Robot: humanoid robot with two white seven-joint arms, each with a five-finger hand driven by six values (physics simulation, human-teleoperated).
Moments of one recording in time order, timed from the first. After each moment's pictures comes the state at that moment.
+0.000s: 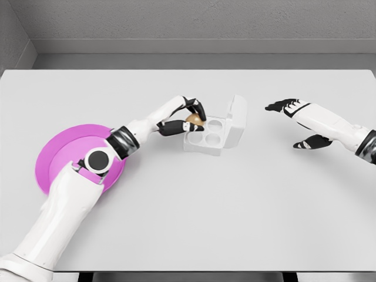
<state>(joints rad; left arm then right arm) -0.46 0.17 -0.47 -1.27 -0.07 -0.29 -0.37 -0.39 -0.78 0.45 -1.32 0.35 -0.61 0.23</state>
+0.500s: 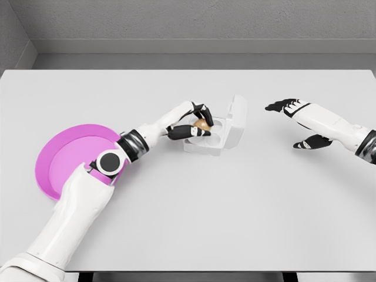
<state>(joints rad) -0.46 0.11 -0.47 -1.20 -0.12 -0.29 -0.37 -0.39 -0.78 0.45 -1.32 0.35 -0.61 0.23</state>
